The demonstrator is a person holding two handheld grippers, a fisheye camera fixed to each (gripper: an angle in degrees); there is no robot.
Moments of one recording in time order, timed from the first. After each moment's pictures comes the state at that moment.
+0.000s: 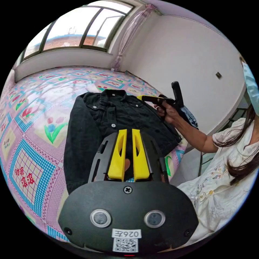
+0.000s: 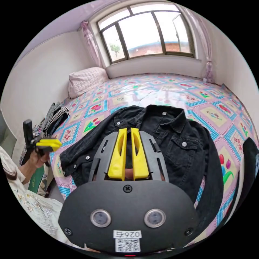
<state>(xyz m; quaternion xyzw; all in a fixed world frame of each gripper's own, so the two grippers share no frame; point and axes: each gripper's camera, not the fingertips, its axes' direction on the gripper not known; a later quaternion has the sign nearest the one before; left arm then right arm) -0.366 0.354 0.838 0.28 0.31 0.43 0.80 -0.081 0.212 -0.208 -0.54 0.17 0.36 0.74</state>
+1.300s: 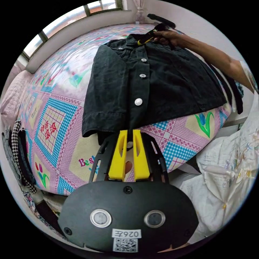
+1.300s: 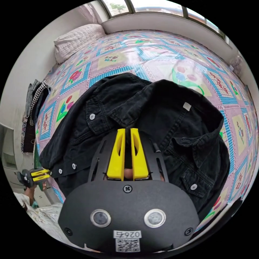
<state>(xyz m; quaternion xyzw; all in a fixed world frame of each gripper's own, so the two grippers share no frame) -0.355 0.327 0.892 0.15 0.02 0.40 0.90 0.008 0.474 -0.090 -0.71 0.06 0.35 0.60</state>
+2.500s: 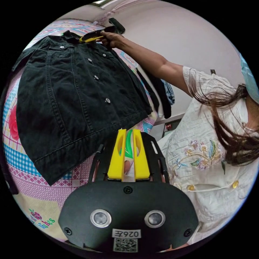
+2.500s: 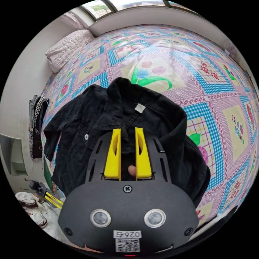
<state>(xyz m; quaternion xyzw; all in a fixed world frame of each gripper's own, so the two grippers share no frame) -0.325 0.277 0.823 -0.01 0.39 0.49 0.78 0.142 0.499 -0.148 -0.70 0.06 0.41 0.57</state>
